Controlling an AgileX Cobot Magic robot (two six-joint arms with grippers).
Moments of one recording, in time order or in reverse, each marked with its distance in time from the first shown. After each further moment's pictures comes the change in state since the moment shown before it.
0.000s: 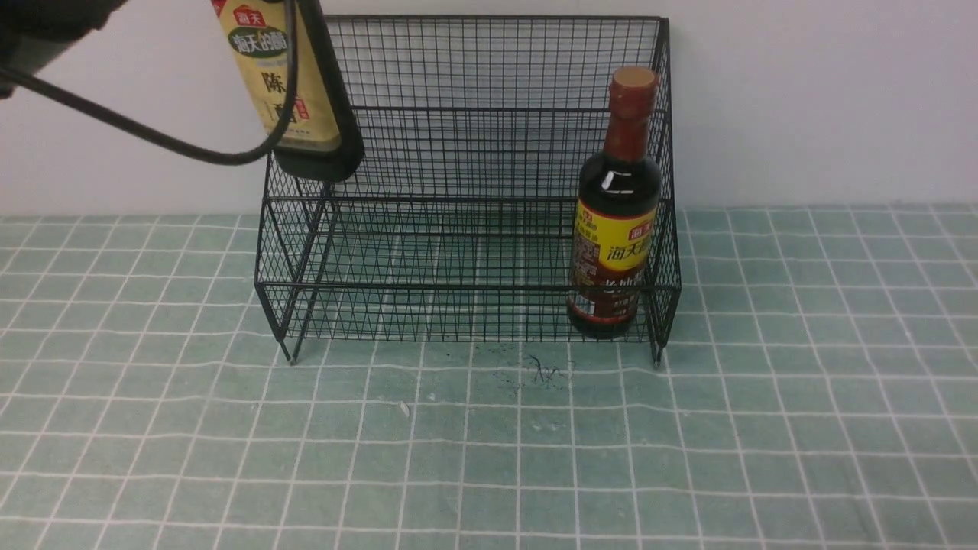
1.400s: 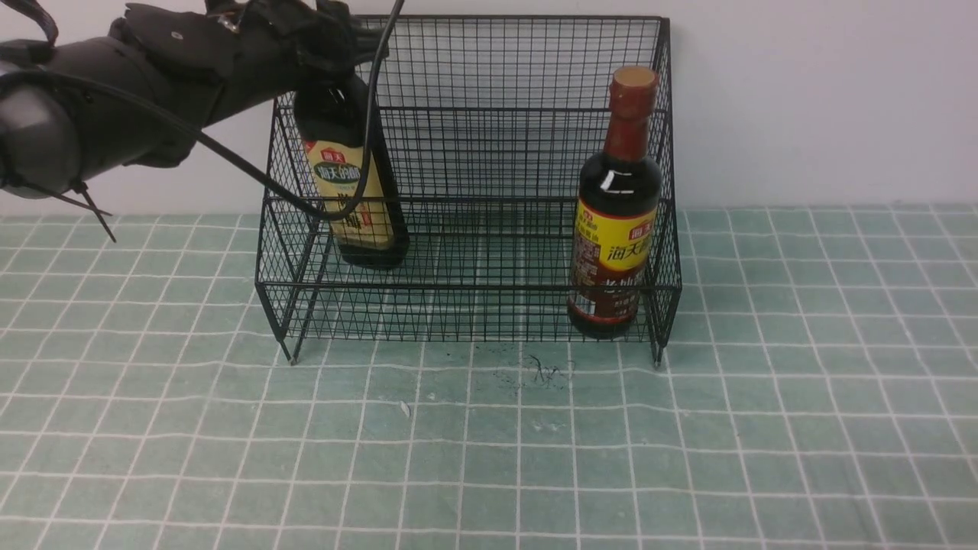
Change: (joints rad) right arm 0.000 0.000 0.000 0.000 0.000 0.025; left arm 0.000 0.222 -0.020 -0.493 0.112 0.494
